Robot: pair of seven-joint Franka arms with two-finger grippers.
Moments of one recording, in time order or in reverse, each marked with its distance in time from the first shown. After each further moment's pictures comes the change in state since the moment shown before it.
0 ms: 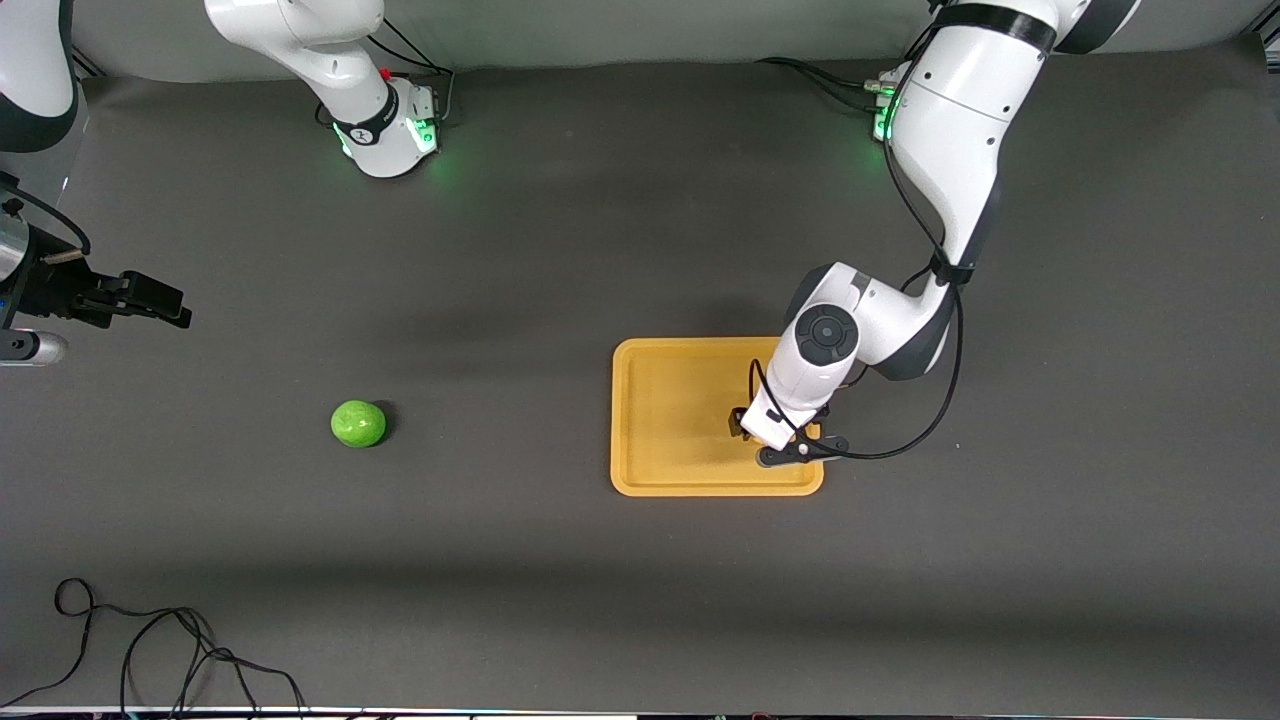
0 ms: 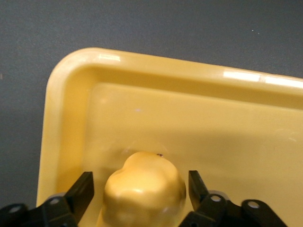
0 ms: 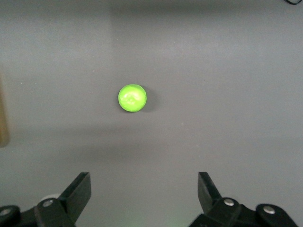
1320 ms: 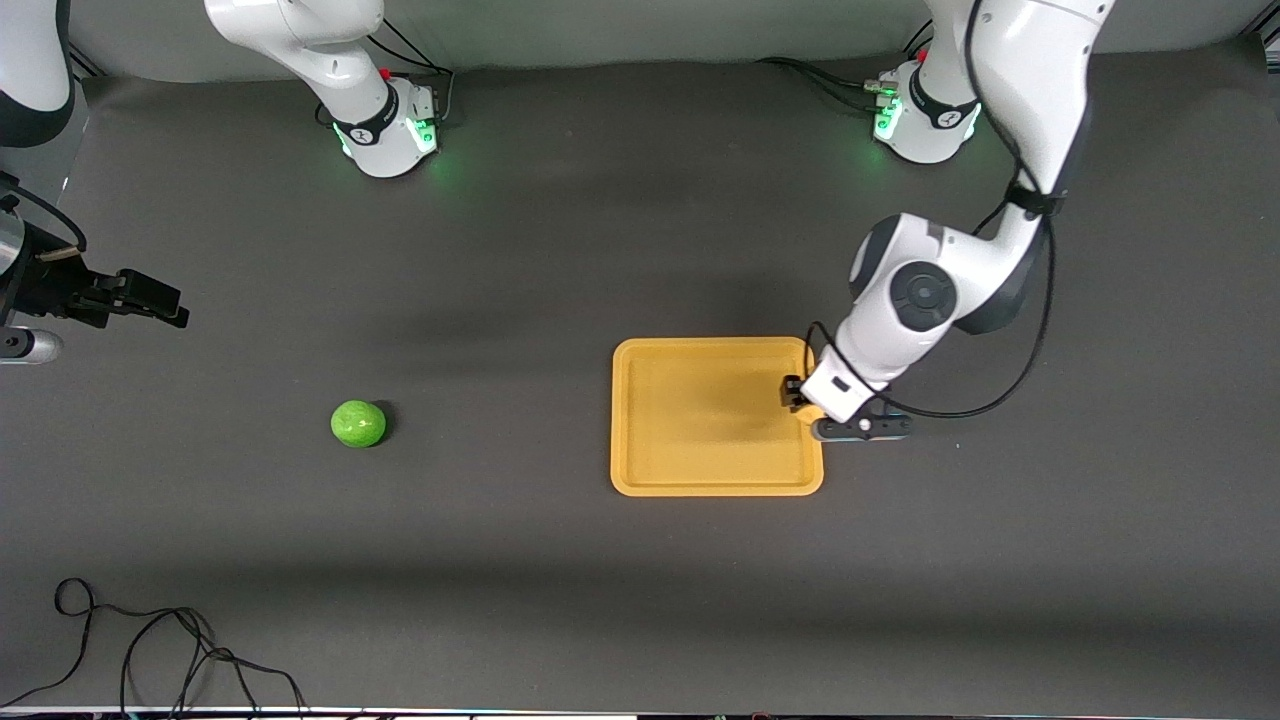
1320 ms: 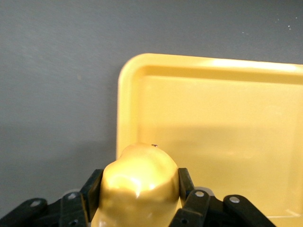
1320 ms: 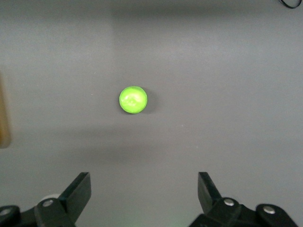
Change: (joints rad) left arm 0.071 -0.229 -0.005 -0.147 -0.136 -0.099 0.230; right arm 0.001 -0.001 0.002 0.009 0.000 -0.001 0.000
